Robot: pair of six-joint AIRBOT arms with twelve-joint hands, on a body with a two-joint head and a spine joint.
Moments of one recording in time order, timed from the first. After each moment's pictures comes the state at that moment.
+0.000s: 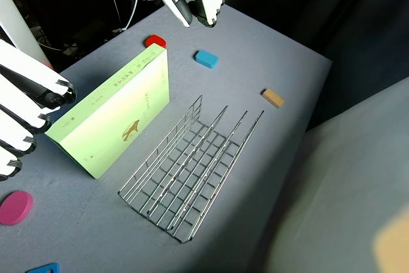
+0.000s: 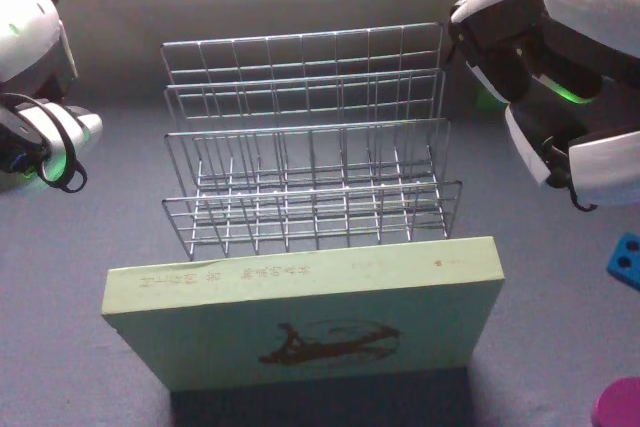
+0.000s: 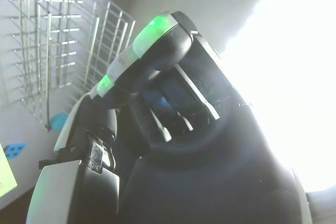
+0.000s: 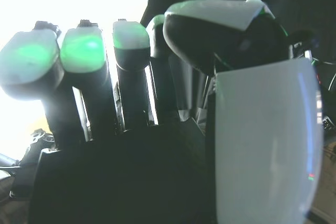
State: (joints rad) left arm -0.04 -0.63 0.39 1.19 1.08 -0.02; right arm -0.18 -0.62 0.47 1.24 0.29 -2.37
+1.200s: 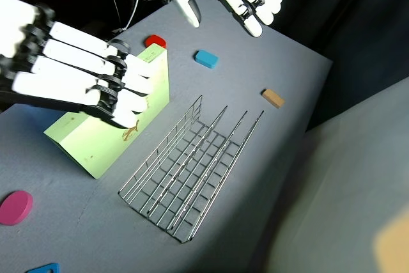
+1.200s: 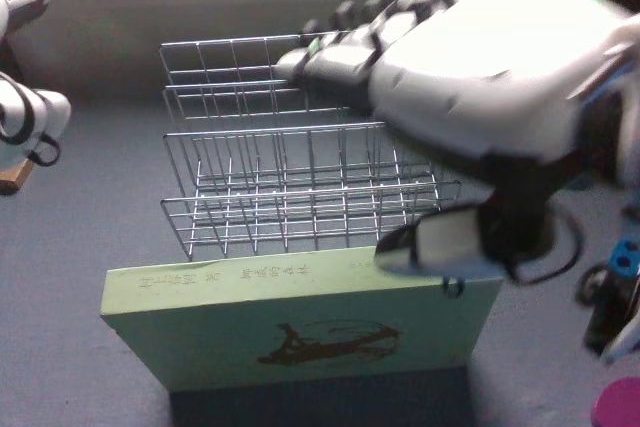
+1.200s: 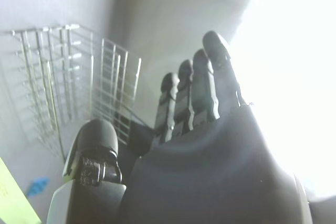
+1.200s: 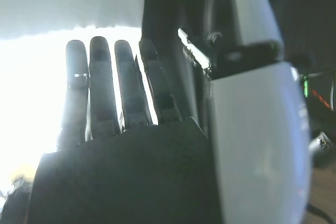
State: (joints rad) left arm -0.06 -0.59 0.44 1.20 1.06 0.29; right arm -0.12 -0.95 0.43 1.87 0.64 -2.84
